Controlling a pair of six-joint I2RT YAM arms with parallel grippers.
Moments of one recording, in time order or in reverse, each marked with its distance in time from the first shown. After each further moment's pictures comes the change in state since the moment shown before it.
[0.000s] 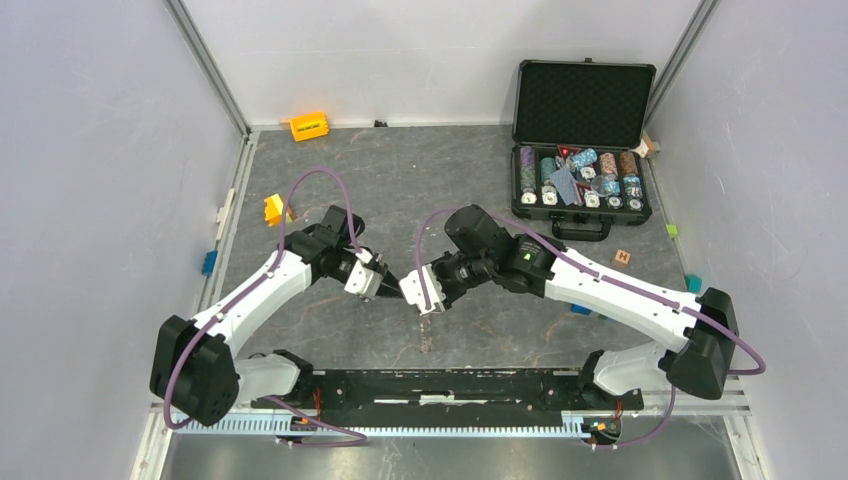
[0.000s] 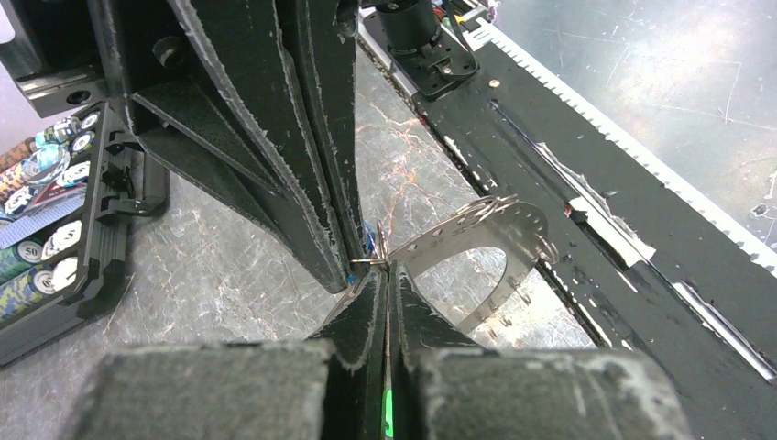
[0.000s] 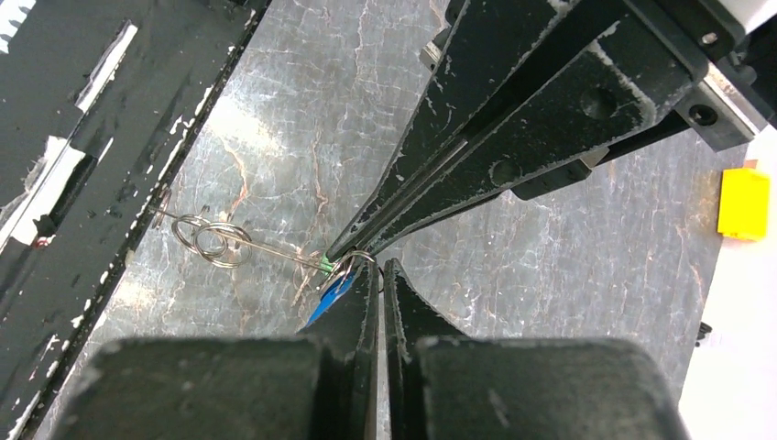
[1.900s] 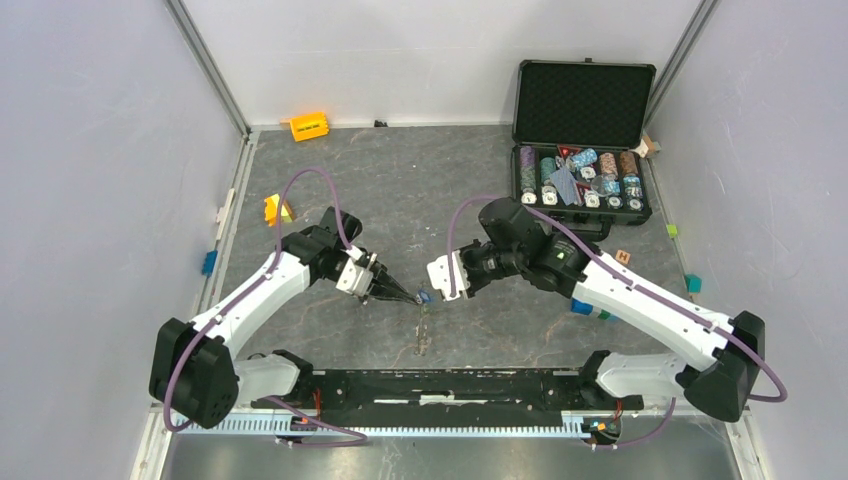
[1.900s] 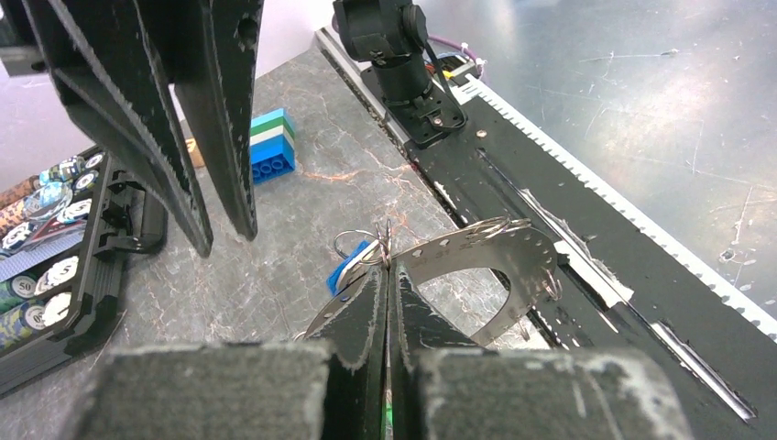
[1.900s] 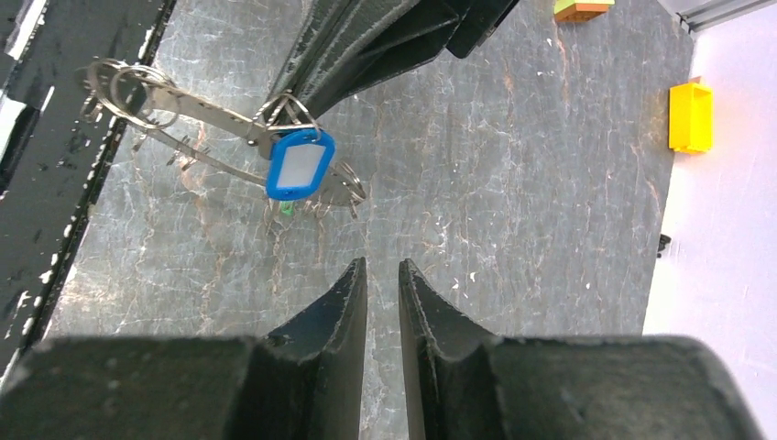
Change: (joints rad) left arm 0.018 -0.011 -0.013 -0.023 0.109 0.000; right arm -0.110 -0.127 -0.075 -0.006 0.011 -0.004
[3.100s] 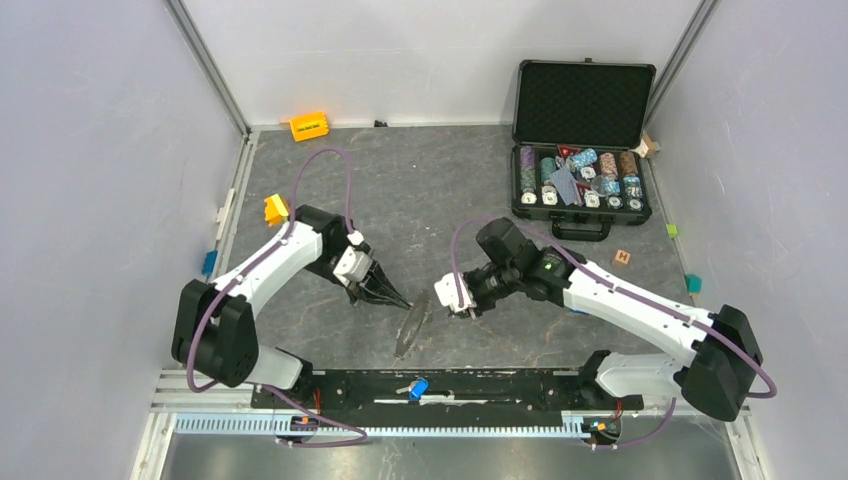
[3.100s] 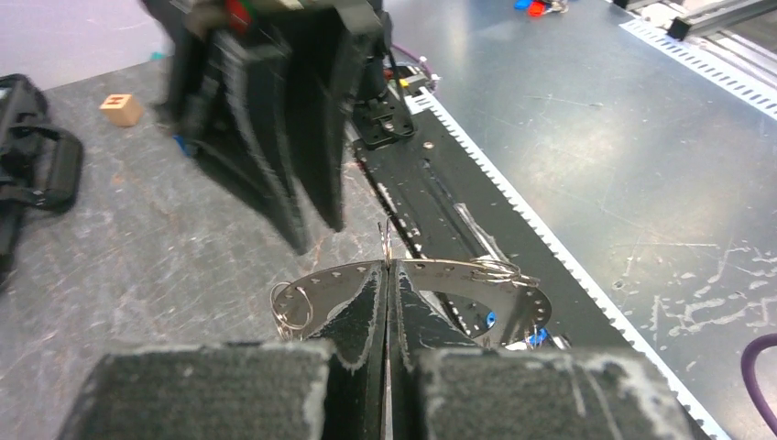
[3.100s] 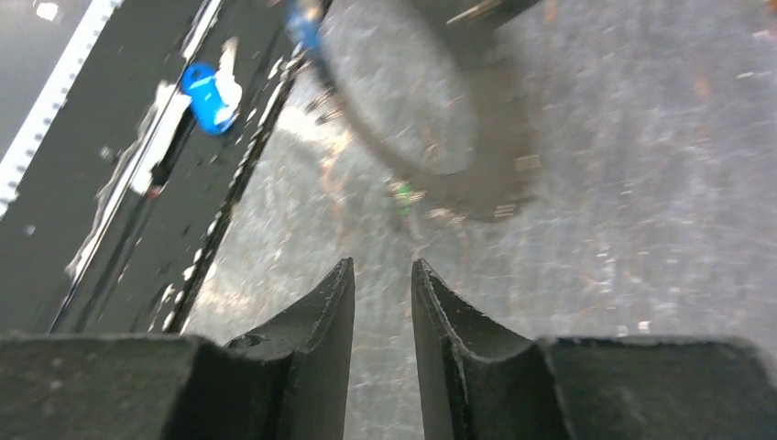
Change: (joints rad) left arm 0.034 0.212 0.178 -0.755 0.000 0.540; right arm -0.024 -0.002 -0.165 0.045 -0.209 0.068
